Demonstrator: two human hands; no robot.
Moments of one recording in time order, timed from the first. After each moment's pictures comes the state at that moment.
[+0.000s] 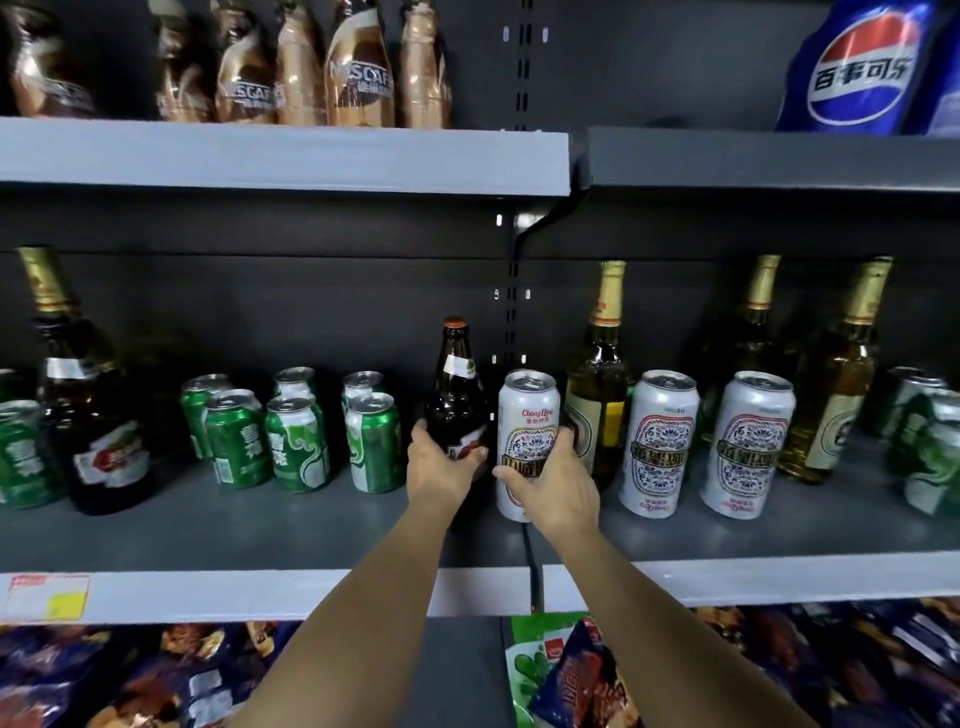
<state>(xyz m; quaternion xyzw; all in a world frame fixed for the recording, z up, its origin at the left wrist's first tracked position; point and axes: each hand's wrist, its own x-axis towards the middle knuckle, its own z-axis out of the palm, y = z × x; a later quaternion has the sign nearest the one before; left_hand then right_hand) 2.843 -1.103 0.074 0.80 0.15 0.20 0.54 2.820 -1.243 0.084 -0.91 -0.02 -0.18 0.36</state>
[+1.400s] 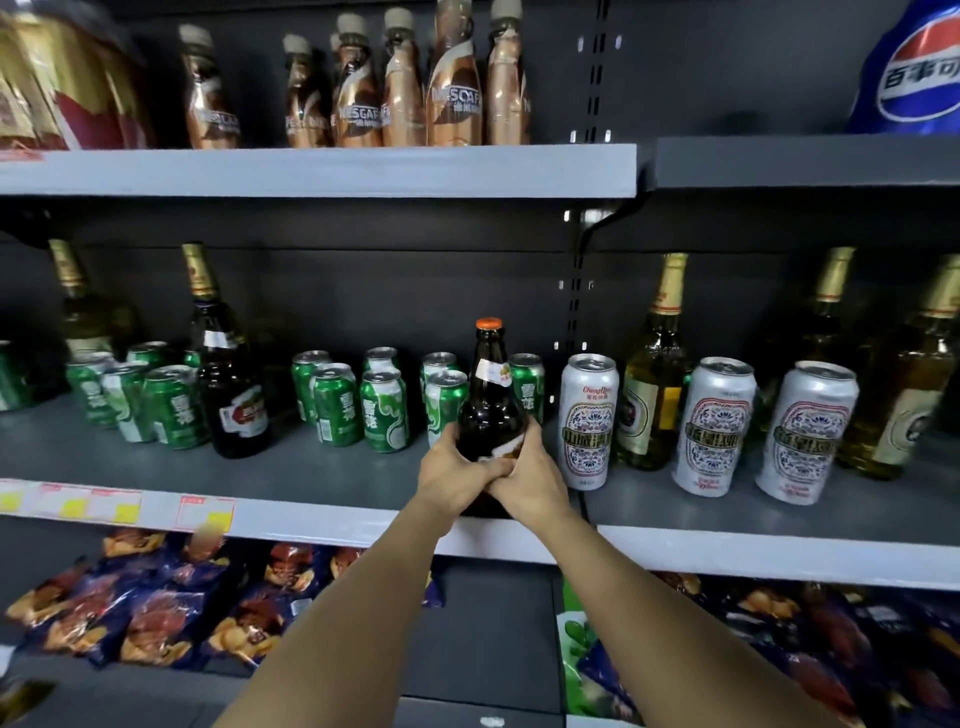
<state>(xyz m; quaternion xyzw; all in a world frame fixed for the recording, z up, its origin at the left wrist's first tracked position) 2.746 -1.060 0.089 0.78 0.11 0.15 0.59 2.768 -1.169 0.086 -0.88 -0.13 -0.05 0.45</state>
